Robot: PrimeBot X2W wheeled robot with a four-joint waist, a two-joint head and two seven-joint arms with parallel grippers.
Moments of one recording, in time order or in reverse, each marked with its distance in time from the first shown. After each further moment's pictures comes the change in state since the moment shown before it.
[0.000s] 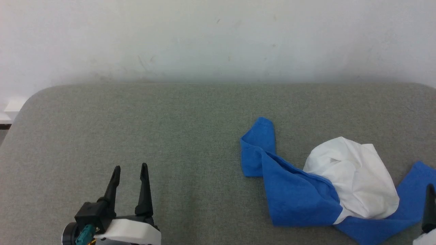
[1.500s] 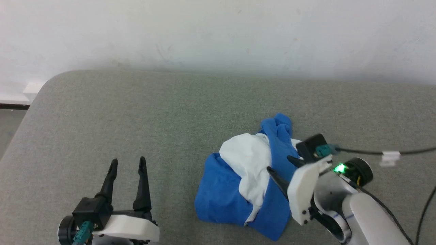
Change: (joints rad) left arm -0.013 0.039 -0.024 -0.036 0.000 0.034 0.000; right arm -0.372 -0.098 0.789 0.062 0.051 0.000 0.542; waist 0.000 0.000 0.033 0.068
